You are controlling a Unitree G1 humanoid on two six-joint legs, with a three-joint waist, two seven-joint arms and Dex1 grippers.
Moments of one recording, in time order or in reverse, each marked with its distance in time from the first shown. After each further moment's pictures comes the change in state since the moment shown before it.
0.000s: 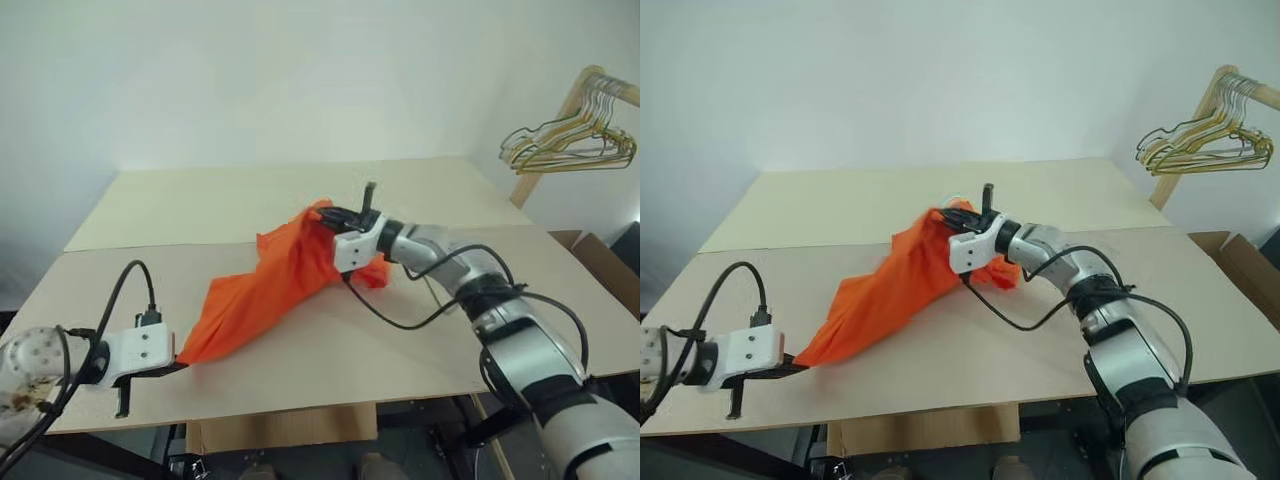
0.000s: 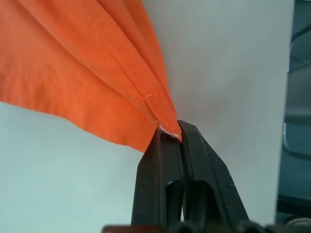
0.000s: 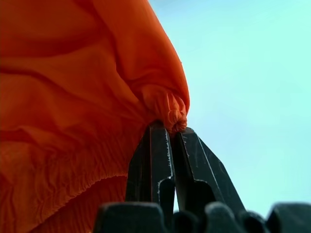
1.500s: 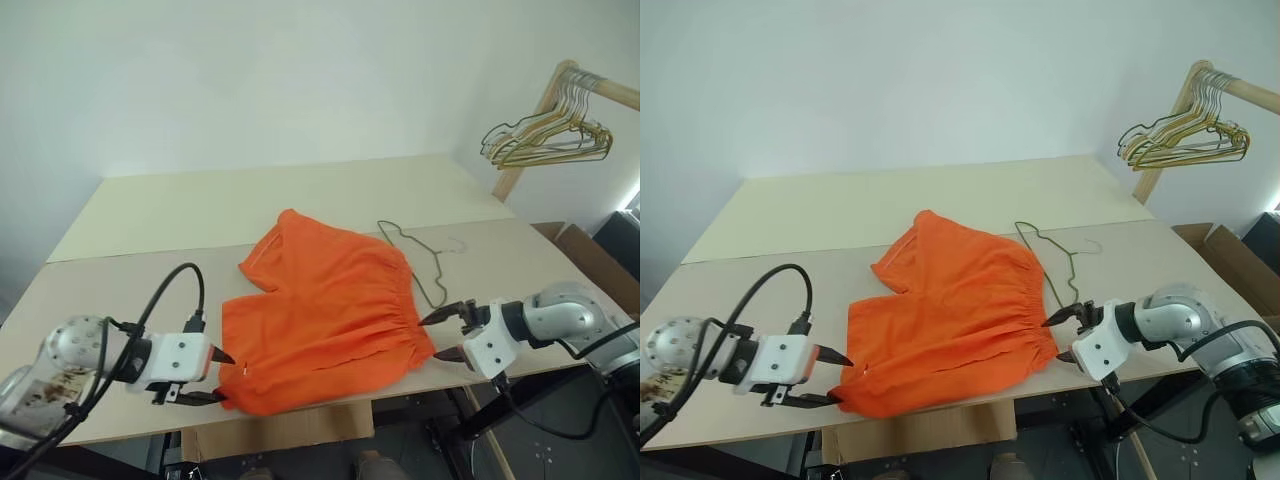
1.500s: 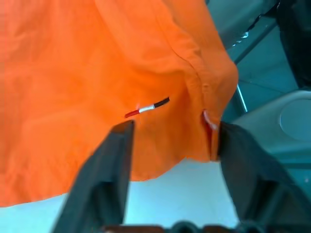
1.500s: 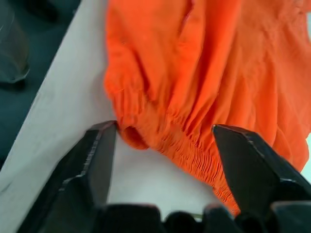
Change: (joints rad) left arm -0.151 0.039 -0.141 -0.065 -0.150 -0.037 -0.161; right arm 0.596 -0.637 -0.078 -0.575 0.674 0.184 0.997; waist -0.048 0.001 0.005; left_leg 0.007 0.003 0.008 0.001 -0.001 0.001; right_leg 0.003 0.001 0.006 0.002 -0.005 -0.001
